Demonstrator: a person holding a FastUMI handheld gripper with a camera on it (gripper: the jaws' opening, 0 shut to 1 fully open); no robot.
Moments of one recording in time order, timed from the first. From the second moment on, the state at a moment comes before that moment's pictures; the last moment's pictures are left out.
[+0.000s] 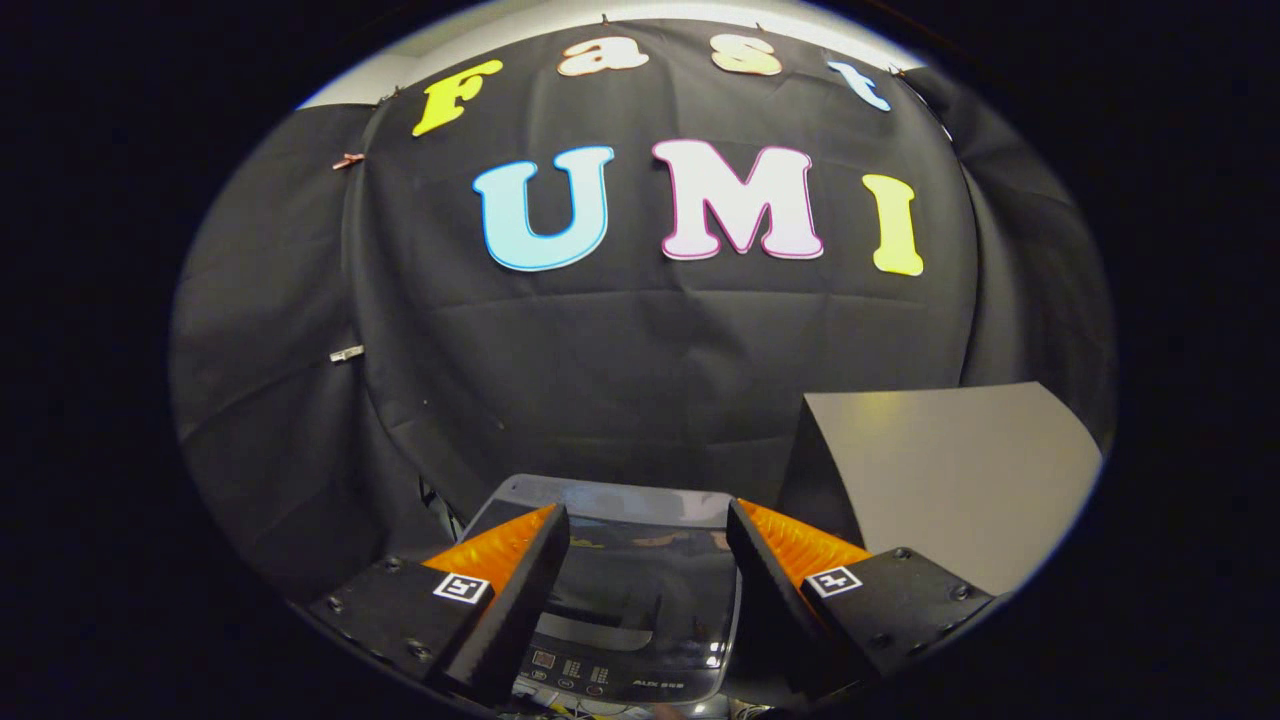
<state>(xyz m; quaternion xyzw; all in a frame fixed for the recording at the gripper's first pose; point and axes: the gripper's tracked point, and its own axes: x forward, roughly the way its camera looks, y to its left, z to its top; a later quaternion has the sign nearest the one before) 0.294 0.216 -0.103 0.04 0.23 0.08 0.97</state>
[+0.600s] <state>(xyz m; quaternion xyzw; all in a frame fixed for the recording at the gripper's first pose) 0.188 0.157 0.025 0.04 0.07 0.12 0.99</state>
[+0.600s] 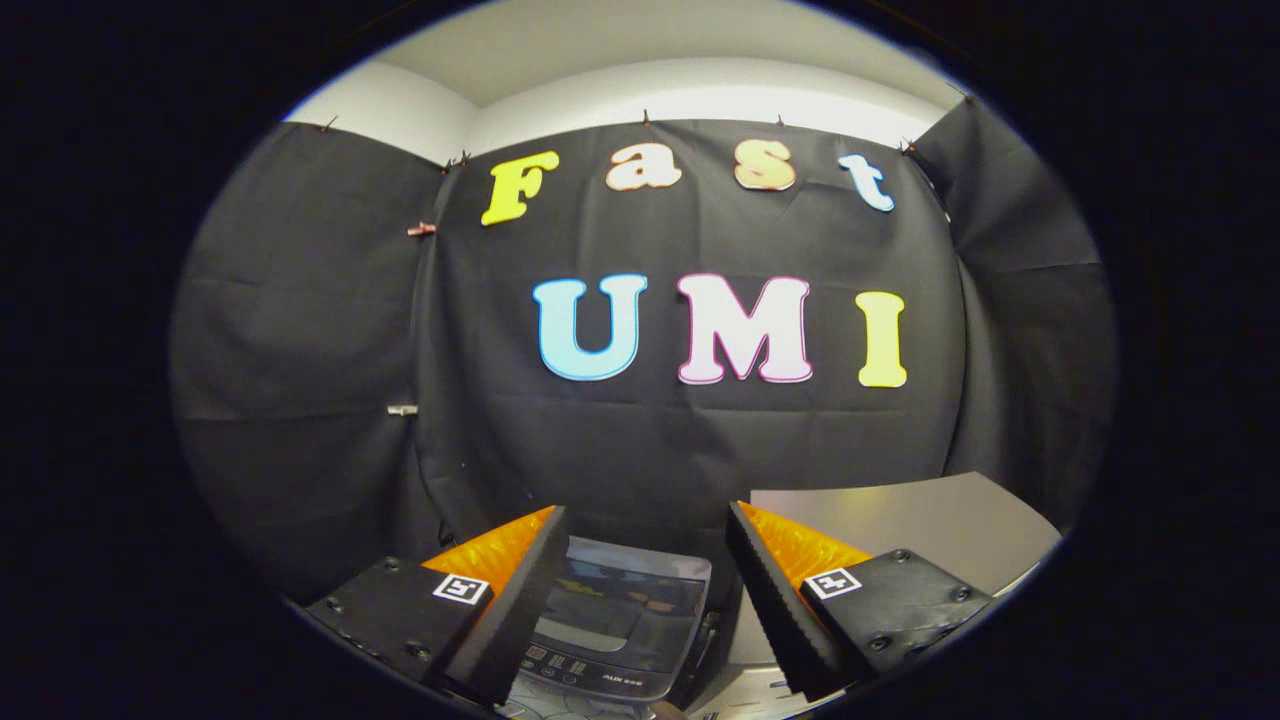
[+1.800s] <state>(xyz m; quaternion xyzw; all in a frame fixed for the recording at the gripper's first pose) 0.050 -0.010 0.083 0.03 -0.01 0.01 1.00</state>
